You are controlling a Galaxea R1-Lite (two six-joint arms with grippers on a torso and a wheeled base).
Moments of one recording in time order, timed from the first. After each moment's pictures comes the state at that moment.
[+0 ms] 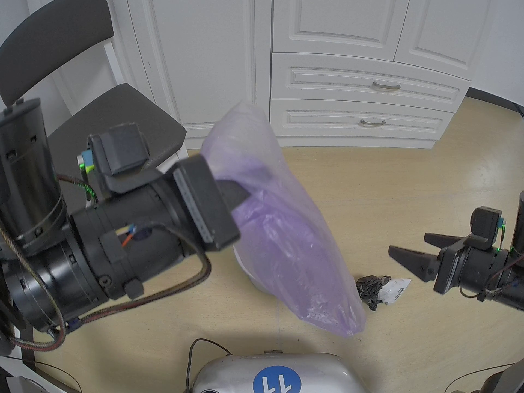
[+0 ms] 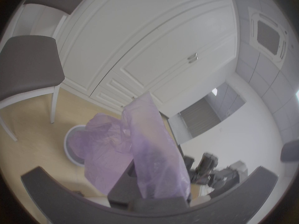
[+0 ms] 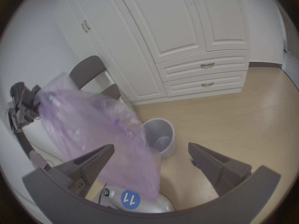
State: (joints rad) left arm -0.96 1.40 -0.82 -0.57 0.13 -0.65; right arm 0.60 1.24 -0.48 -0.49 -0.10 0.27
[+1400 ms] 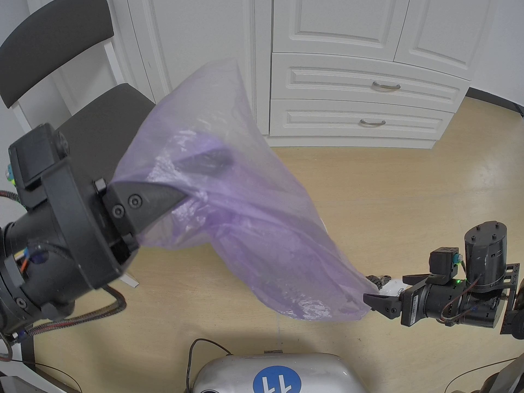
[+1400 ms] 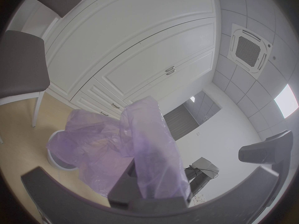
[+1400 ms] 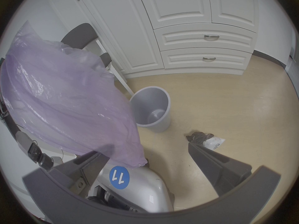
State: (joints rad) left arm -0.96 1.24 -0.65 -0.76 -0.01 -0.65; right arm 0.61 1.44 -0.40 -0.50 -0.10 0.26
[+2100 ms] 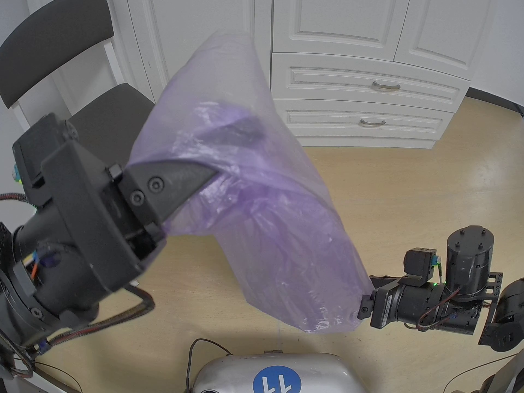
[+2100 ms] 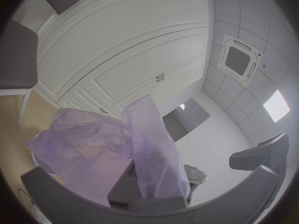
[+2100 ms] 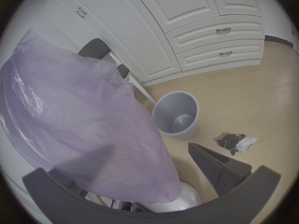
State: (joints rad) left arm -1.01 1.32 -0.62 -1.02 0.00 -0.67; right arm 0.71 1.57 -0.38 -0.80 -0.01 0.41
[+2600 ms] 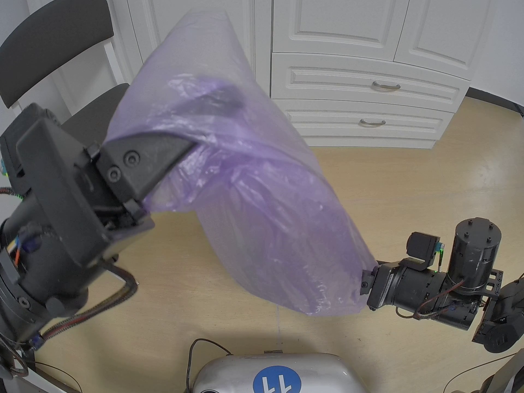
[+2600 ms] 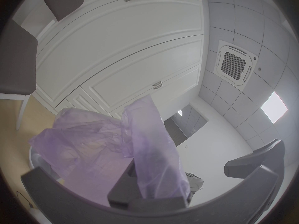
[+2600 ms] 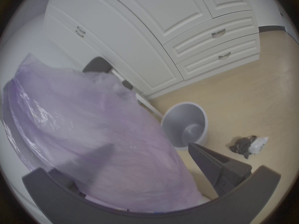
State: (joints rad) left arm -1.01 1.31 -0.61 -1.10 0.02 -0.66; right arm 0.71 1.61 -0.38 -1.02 -0.01 0.52
